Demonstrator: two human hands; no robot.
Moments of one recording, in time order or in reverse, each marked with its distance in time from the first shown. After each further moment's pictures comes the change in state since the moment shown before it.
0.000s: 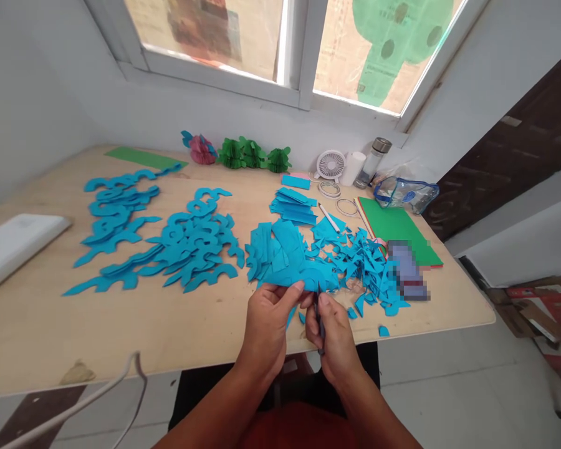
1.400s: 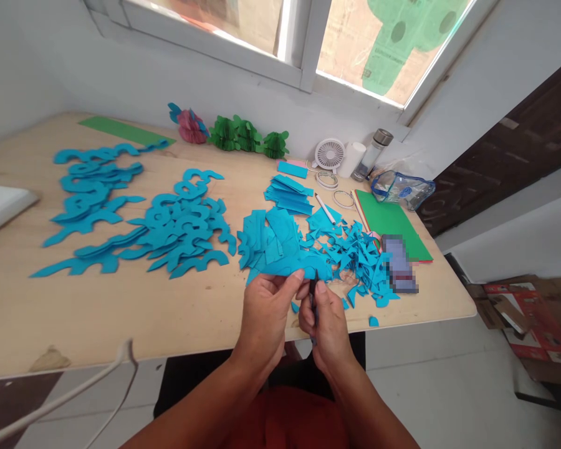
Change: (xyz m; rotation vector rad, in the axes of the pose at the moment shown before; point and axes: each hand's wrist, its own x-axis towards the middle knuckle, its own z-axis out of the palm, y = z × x) left_hand -0.005 0.003 0.010 0.040 0.033 0.014; right_hand -0.001 -0.005 0.005 -0.040 0.041 -0.012
